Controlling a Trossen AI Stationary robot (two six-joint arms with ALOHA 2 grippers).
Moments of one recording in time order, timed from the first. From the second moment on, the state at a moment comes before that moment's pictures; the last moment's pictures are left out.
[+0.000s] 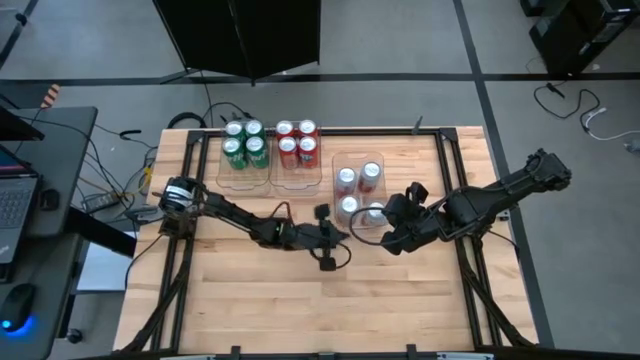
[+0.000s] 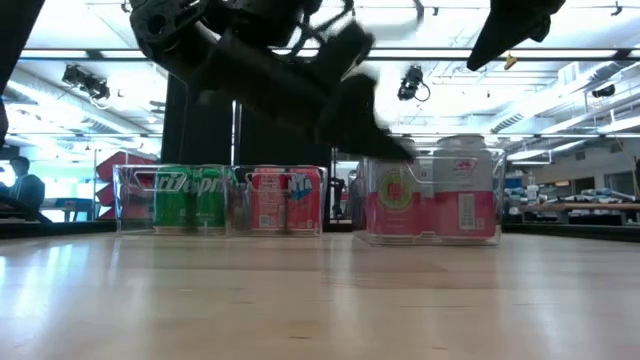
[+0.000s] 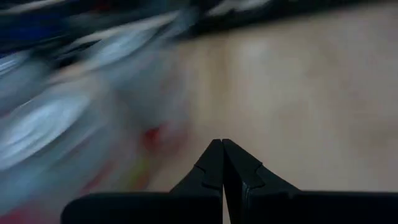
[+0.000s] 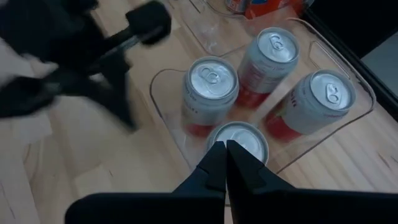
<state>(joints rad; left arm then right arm) -0.20 1.95 1.03 0.53 -0.39 0.09 0.40 1.27 1.14 -1.00 0.61 0.79</state>
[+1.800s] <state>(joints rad) -0.09 1.33 0.51 0.77 -0.18 0.05 0.09 1.28 0.73 -0.55 0.46 0.76</state>
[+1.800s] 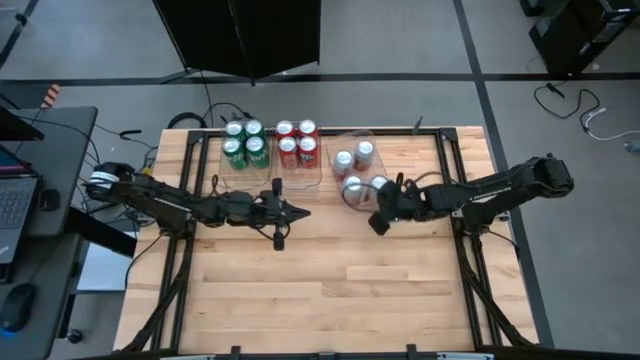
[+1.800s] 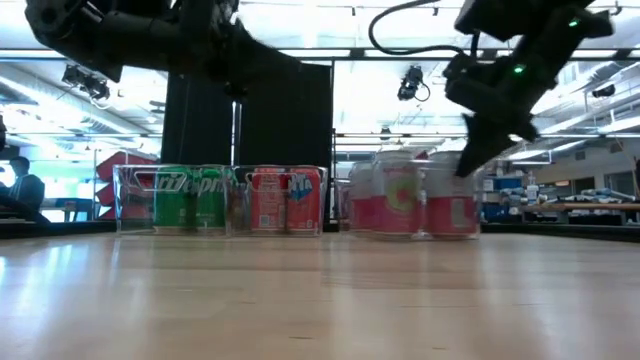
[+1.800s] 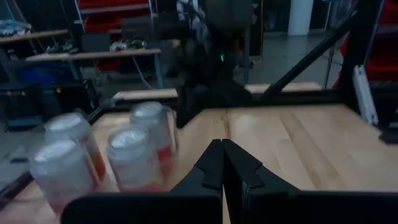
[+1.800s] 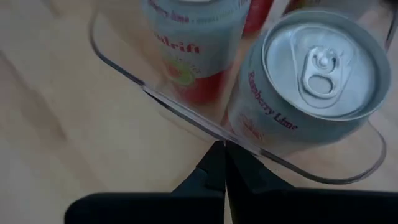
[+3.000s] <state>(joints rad) -0.09 1.30 0.50 0.72 -0.19 0.04 -0.03 1.29 0.87 -0.86 0.60 0.80</state>
